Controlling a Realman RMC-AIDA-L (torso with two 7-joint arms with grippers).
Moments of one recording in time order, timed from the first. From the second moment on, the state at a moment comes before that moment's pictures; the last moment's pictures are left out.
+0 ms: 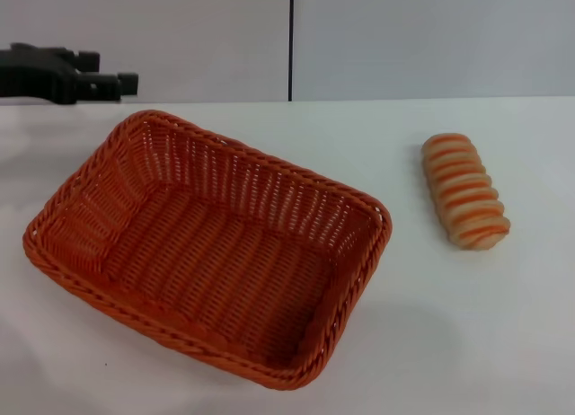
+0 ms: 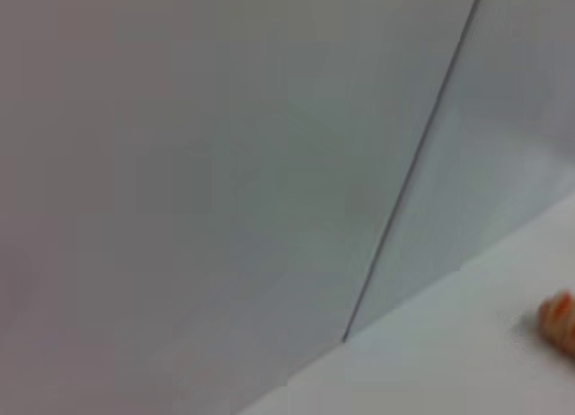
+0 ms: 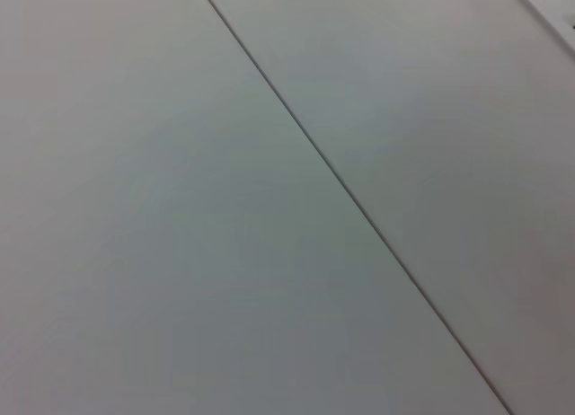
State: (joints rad) left arm -0.55 -2.01 0.66 1.08 2.20 1.52 -1.93; right arm 0.26 2.07 0.21 -0.02 -1.04 -1.46 0.69
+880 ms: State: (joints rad) left arm -0.59 -2.05 0.73 0.99 2.41 1.38 -1.94; right arm 0.26 2.07 0.19 -0.02 -1.04 -1.44 0.69
